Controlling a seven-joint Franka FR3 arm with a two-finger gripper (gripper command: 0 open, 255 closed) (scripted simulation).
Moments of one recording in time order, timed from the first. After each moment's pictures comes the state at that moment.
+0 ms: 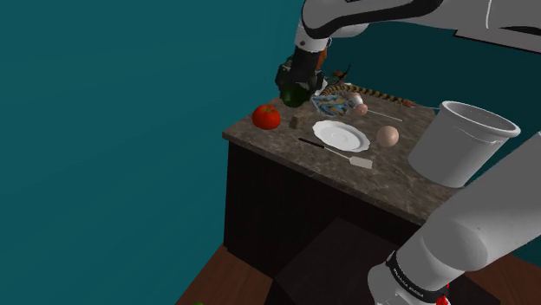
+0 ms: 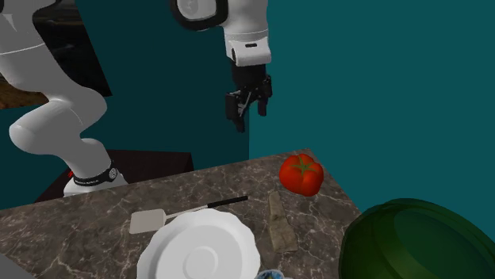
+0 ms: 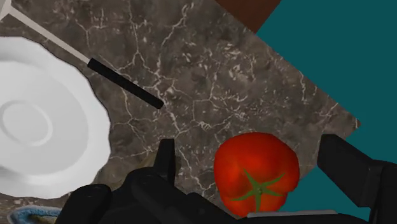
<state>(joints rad) -0.20 -0.12 0.12 -1.98 -0.03 1.93 0.52</state>
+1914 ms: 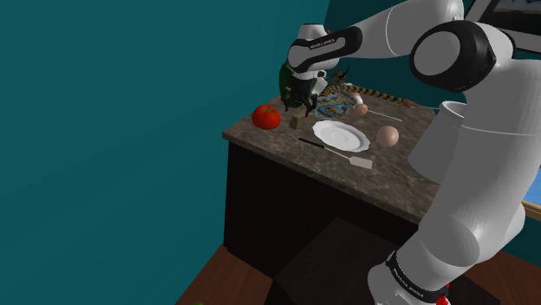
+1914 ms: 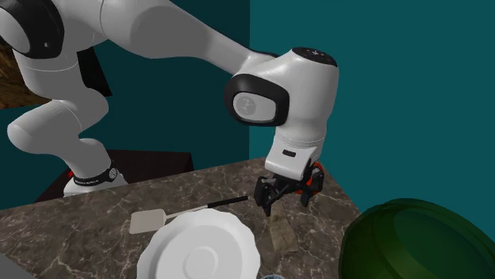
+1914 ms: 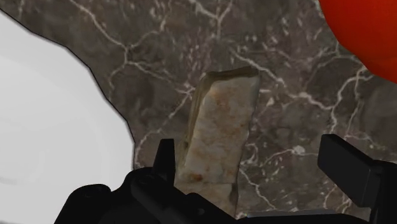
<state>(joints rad) -0.29 0.37 0.00 -1.66 -0.10 2.02 0.96</state>
